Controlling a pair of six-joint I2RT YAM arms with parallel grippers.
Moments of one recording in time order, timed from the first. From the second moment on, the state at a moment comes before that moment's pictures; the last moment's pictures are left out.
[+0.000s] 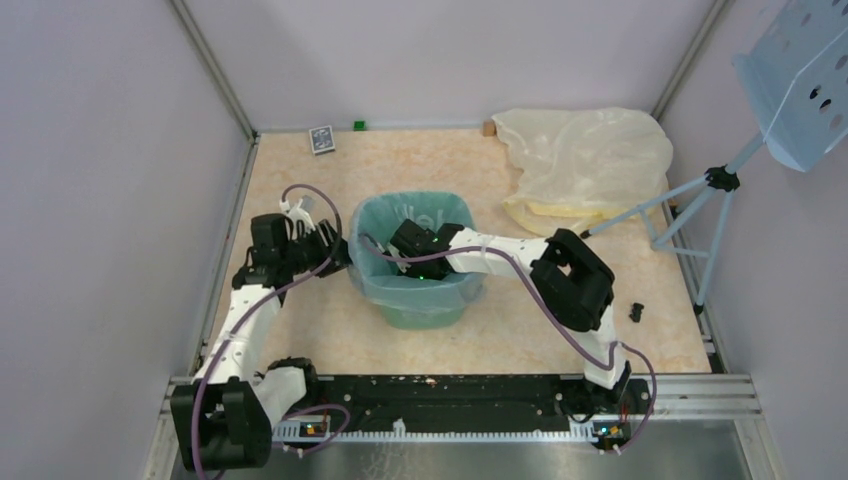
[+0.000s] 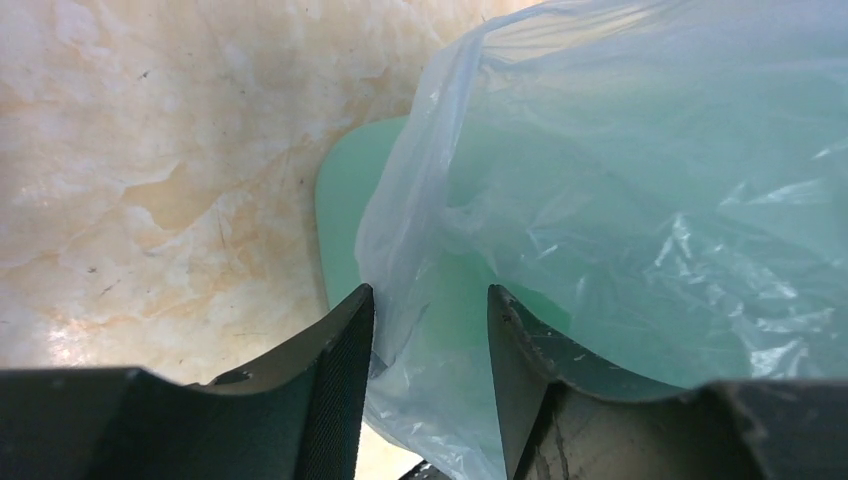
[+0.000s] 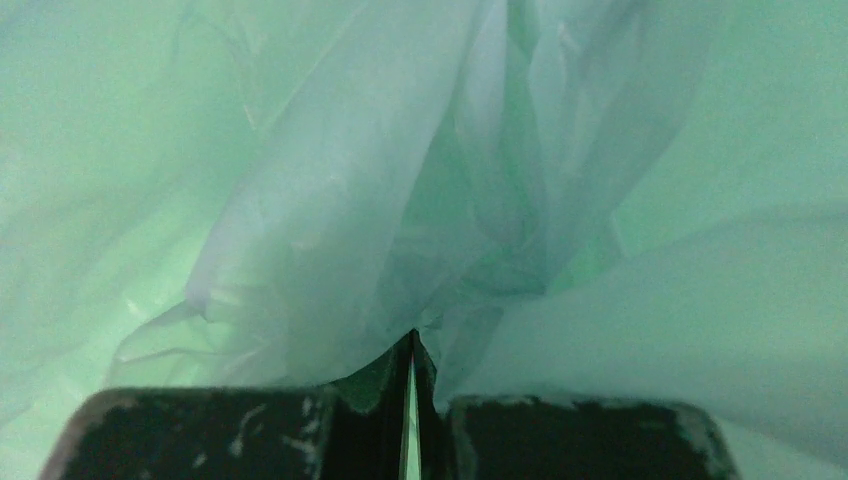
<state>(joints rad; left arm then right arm) 0.06 1.01 0.63 -0.32 0.71 -0.51 0.99 2.04 1.49 -0.72 -0.14 0.08</state>
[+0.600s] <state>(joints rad) 0.06 1.04 0.66 -0.38 0.72 -0.47 0.99 1.82 1.42 -0.65 -0.13 0.12</state>
